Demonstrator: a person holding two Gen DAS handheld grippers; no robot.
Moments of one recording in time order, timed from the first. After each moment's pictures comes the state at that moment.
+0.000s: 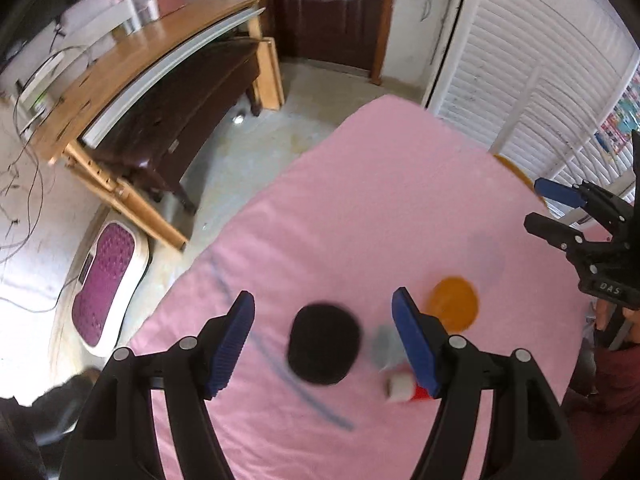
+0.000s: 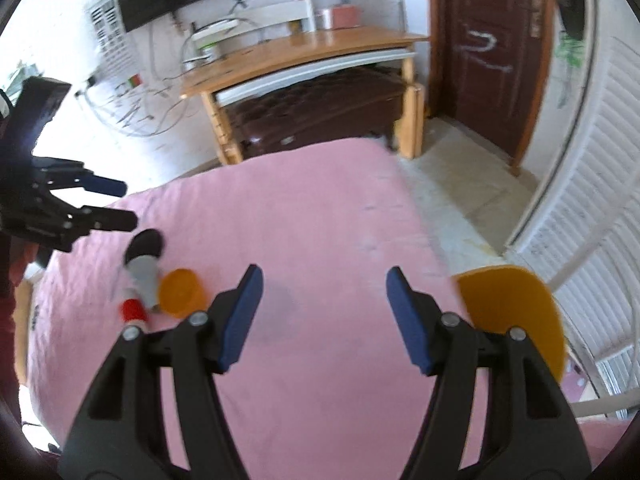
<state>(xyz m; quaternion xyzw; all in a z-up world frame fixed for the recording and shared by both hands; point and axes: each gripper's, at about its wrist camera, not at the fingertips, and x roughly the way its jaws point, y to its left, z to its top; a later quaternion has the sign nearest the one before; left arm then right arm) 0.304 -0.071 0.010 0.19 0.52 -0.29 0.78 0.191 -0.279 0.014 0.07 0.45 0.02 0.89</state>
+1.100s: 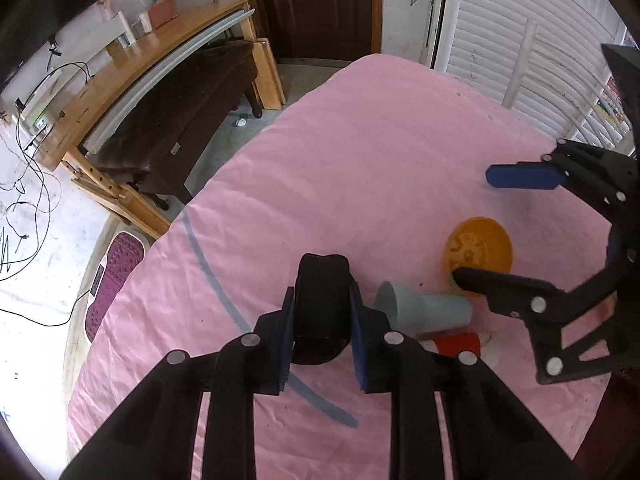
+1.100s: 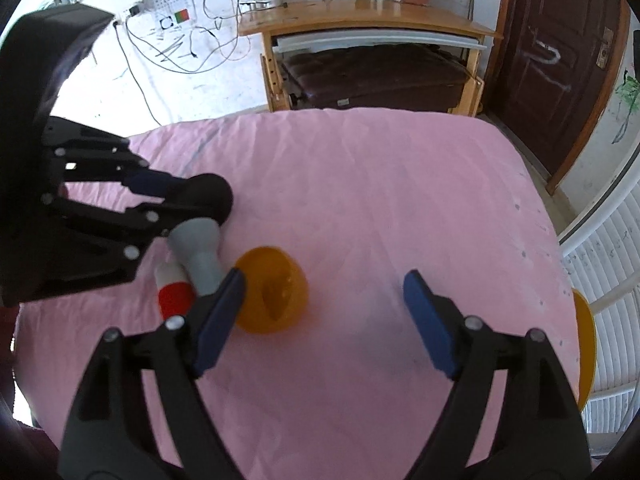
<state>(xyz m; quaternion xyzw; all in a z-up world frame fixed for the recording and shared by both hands) 0.264 -0.076 -0.034 0.24 0.49 -0.29 0.79 0.218 -0.184 -0.022 0.00 0.49 0.09 0.86</state>
